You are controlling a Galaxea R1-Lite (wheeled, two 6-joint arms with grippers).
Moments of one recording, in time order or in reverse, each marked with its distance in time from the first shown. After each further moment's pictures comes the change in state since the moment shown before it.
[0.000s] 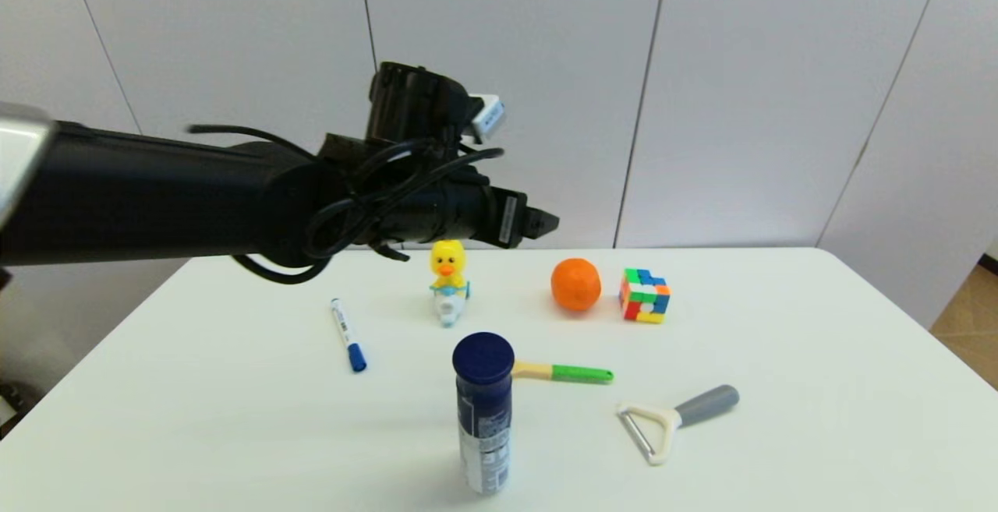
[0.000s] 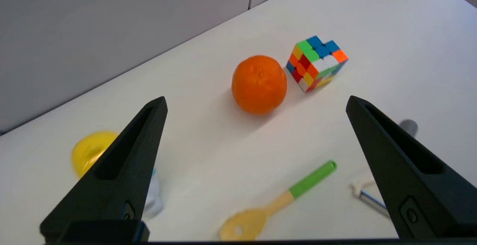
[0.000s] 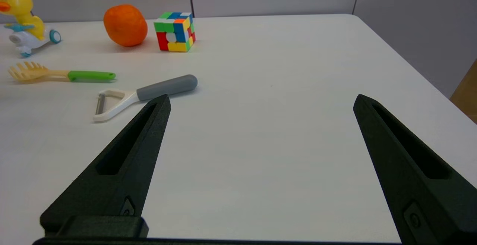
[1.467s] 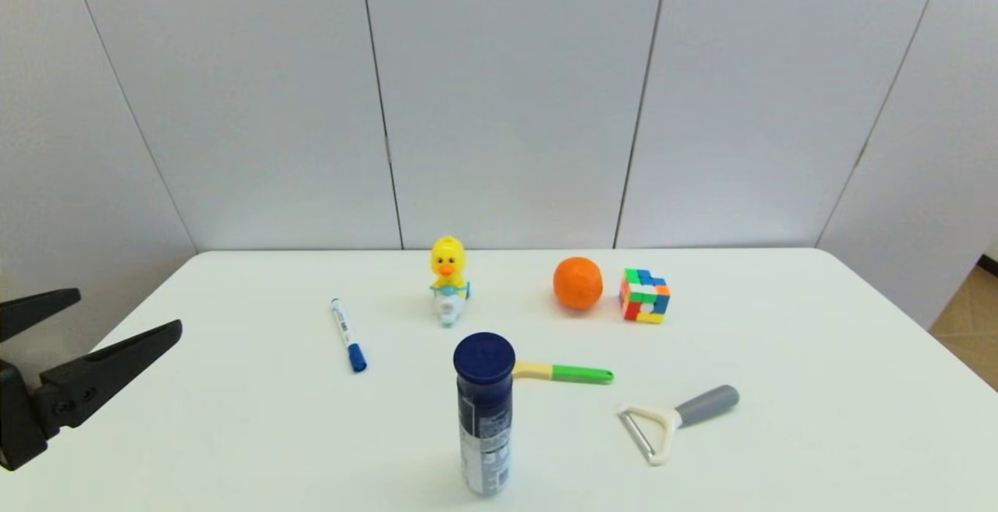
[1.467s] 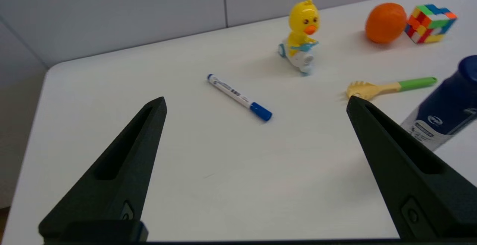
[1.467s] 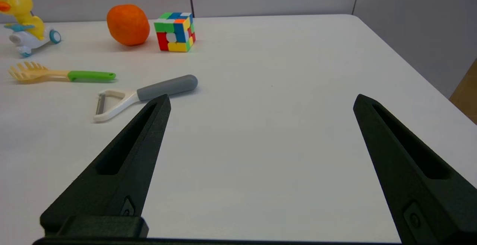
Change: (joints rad) left arm 0.438 -1.093 0.907 0.005 0.002 0.127; right arm 0.000 0.000 0.001 0.000 0.000 0.000
